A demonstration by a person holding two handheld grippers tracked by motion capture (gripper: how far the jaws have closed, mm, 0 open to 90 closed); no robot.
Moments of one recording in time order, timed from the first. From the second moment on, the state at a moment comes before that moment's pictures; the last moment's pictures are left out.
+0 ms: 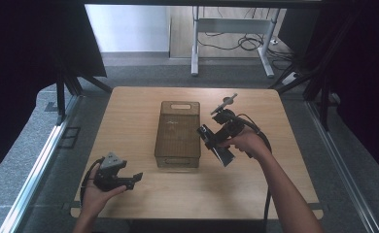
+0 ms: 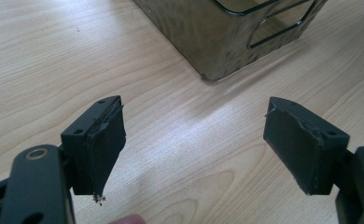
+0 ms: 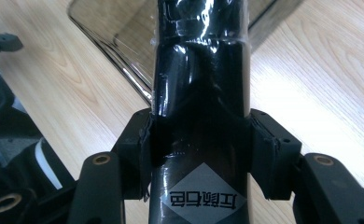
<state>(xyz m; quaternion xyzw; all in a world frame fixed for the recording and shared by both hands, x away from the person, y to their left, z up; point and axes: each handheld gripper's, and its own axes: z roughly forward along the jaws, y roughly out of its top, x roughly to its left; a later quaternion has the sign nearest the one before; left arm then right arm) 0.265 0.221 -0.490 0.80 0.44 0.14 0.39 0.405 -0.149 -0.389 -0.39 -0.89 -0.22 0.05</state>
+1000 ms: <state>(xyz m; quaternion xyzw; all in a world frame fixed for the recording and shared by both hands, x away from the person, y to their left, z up) 0.266 0.213 -0.496 0.81 0.43 0.13 0.38 0.434 -0.103 -0.393 -0.42 -0.87 -0.24 0.08</state>
